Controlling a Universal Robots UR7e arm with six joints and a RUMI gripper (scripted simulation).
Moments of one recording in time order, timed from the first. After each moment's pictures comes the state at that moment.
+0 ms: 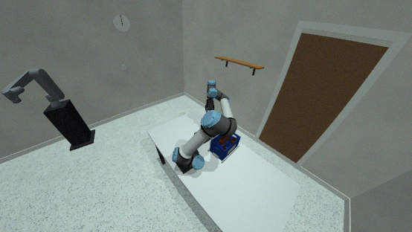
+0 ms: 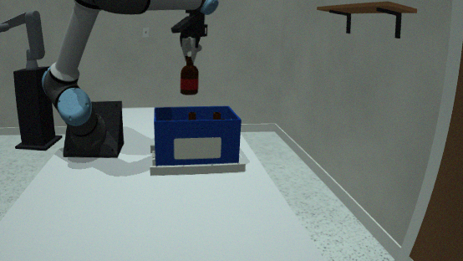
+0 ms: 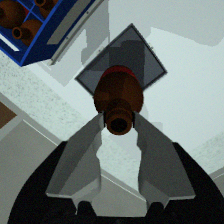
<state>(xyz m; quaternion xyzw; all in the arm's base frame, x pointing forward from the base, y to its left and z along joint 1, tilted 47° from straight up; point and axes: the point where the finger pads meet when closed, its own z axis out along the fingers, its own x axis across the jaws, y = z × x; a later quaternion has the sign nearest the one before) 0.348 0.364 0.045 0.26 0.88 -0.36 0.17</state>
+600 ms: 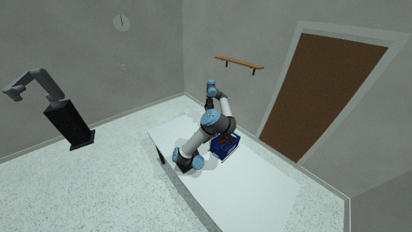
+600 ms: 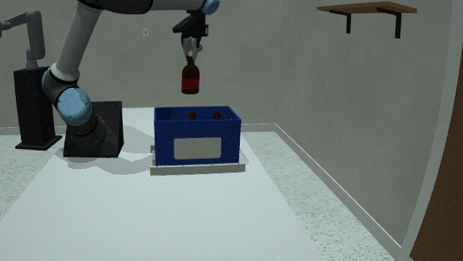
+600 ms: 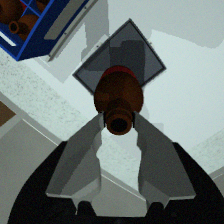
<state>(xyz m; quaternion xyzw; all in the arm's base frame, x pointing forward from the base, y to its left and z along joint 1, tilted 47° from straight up) 0.351 0.374 0.035 0.26 0.88 -0.36 0.17</state>
